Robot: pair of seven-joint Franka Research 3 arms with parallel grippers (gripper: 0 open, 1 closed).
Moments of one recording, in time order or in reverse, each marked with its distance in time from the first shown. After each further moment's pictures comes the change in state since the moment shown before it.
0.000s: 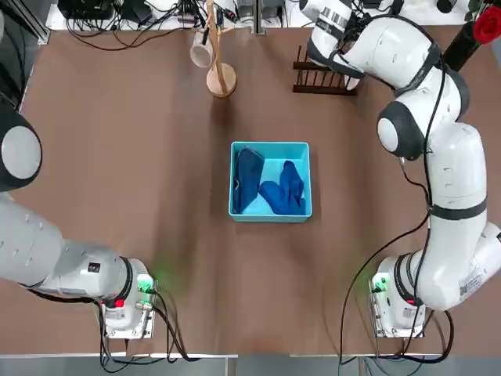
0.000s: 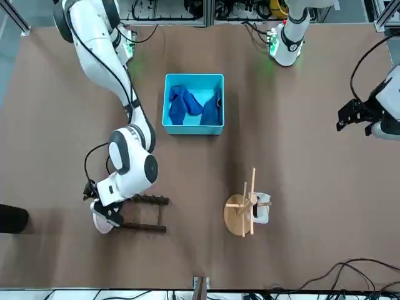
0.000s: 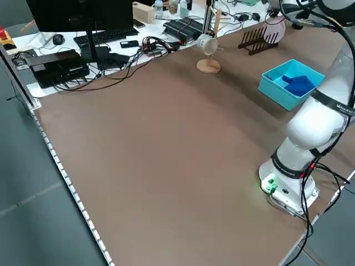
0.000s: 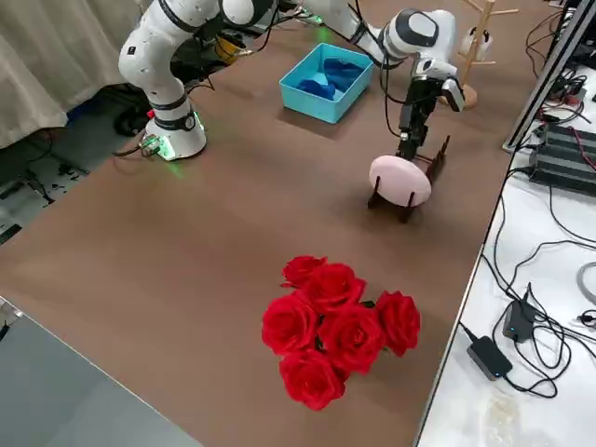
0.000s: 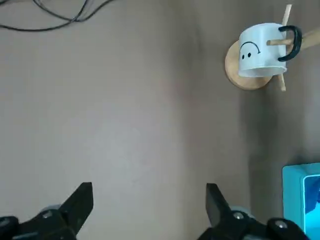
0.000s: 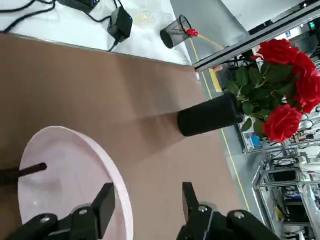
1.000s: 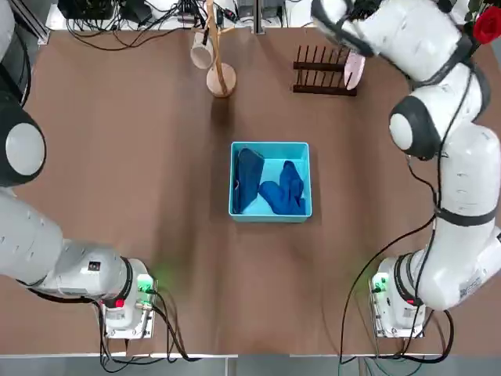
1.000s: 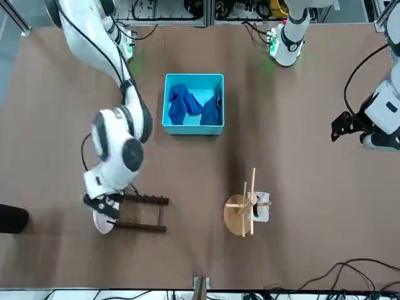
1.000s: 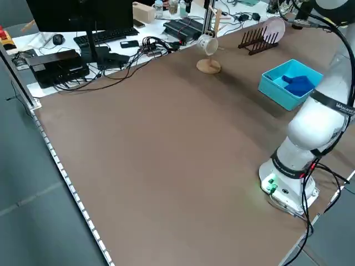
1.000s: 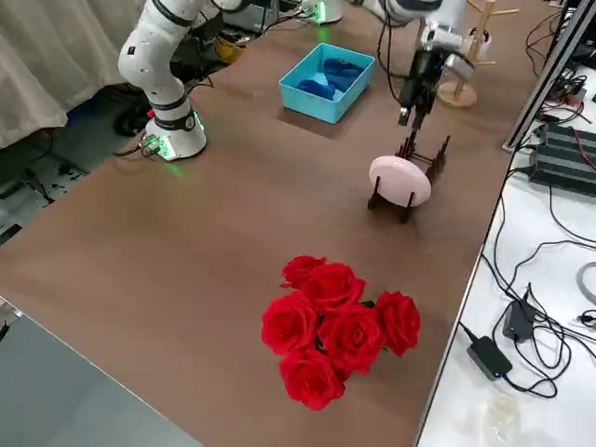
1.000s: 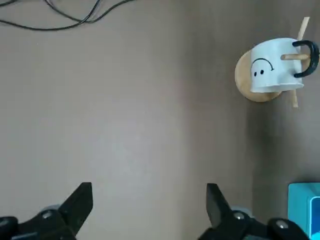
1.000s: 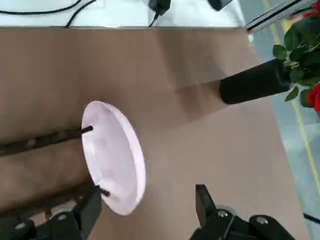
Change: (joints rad) left arm 0.027 0.028 -0.044 0.008 0.038 0.027 -0.076; right arm -0.046 -0.187 -0.009 0.041 0.396 -0.025 -0.204
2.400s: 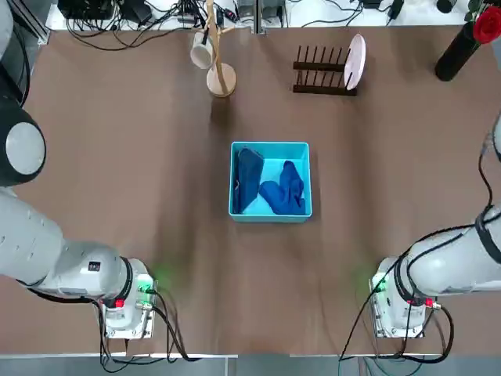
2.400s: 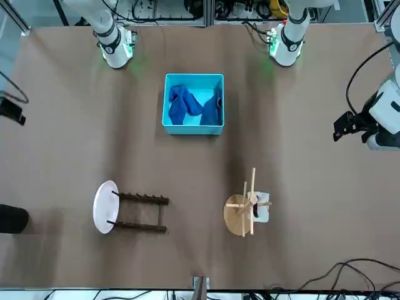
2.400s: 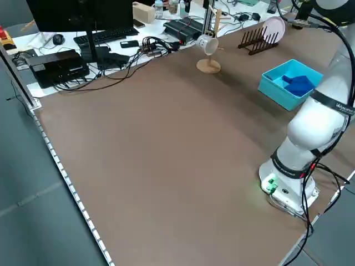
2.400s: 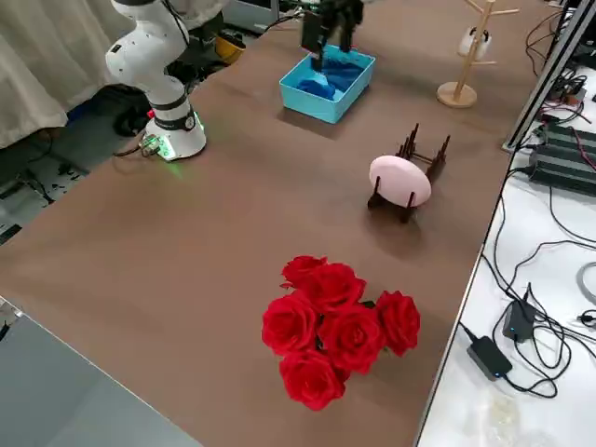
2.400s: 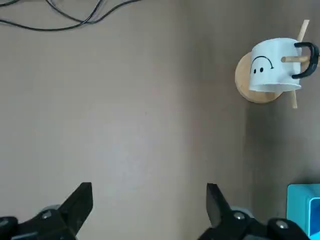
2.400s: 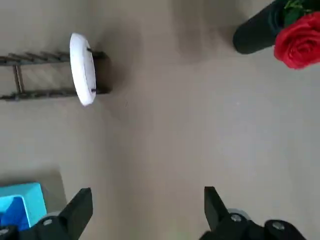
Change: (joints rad) left arm -0.001 0.001 0.004 0.005 -0.001 -0.002 0.000; right arm -0.407 -0.588 0.002 -0.267 0.455 -0.194 -0.646
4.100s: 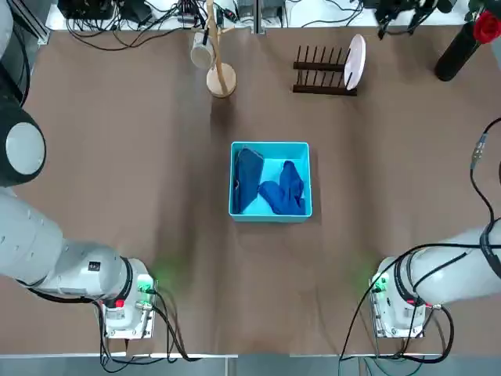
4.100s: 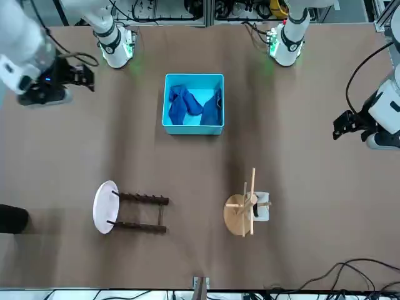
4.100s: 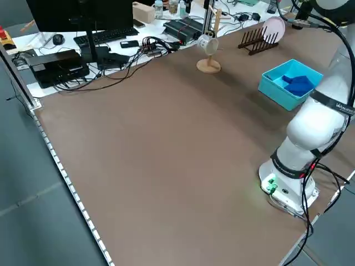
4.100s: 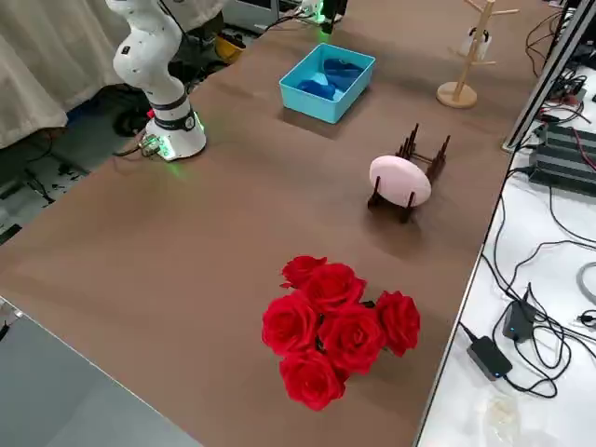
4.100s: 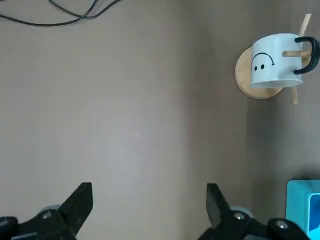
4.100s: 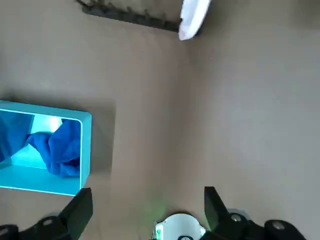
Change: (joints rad) left arm -0.001 0.000 -0.002 0.001 0.000 -0.018 0.000; right arm 0.339 -0.079 0.029 -0.223 0.081 -0.007 0.109
